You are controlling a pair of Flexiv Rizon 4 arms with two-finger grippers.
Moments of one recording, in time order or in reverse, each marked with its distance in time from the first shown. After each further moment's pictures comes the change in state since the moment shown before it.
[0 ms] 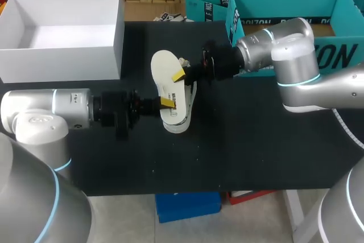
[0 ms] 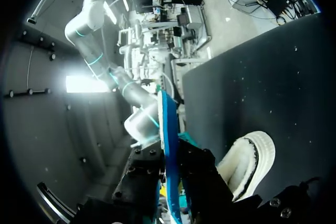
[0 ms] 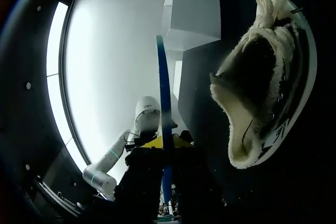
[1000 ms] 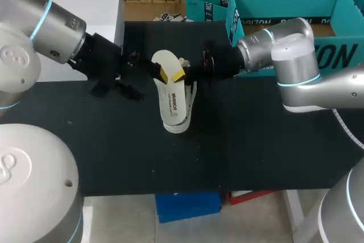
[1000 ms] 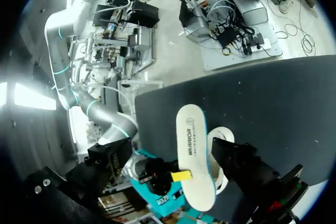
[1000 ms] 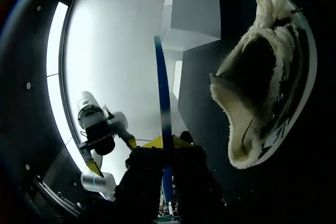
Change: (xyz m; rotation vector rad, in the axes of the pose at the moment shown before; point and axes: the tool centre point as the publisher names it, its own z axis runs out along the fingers) left arm -0.084 -0.003 -0.047 0.202 0.609 0.035; right arm 0.000 0.000 0.000 0.000 0.000 0.000
